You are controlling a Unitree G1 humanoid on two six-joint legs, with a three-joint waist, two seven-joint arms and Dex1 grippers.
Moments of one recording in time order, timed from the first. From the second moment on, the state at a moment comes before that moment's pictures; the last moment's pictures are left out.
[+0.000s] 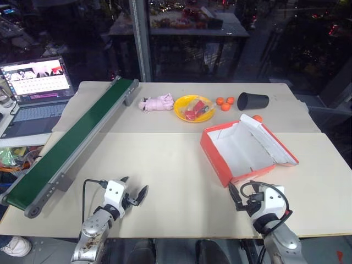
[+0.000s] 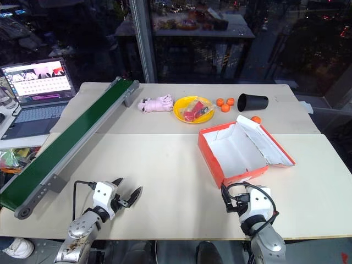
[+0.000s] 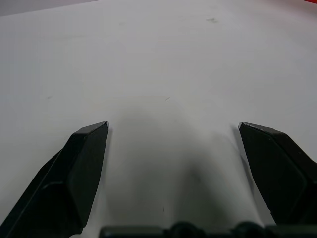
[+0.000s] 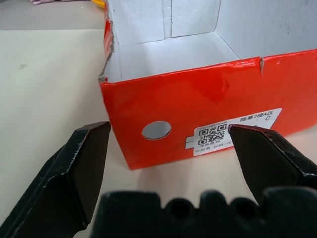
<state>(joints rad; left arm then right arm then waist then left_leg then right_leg) 0.11 0.30 0.03 0.10 -0.14 -0.08 -0.46 0.30 -0.14 -0.16 -0.30 0.18 0.14 0.32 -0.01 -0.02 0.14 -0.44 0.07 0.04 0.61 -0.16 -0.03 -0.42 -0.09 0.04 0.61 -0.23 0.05</state>
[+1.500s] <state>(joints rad) -0.50 0.41 0.24 0.06 -0.19 0.48 -0.22 -0.55 -0.26 0.00 -0.18 0.42 0.68 0.38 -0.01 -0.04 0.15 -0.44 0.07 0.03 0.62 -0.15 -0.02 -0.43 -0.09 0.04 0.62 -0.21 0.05</state>
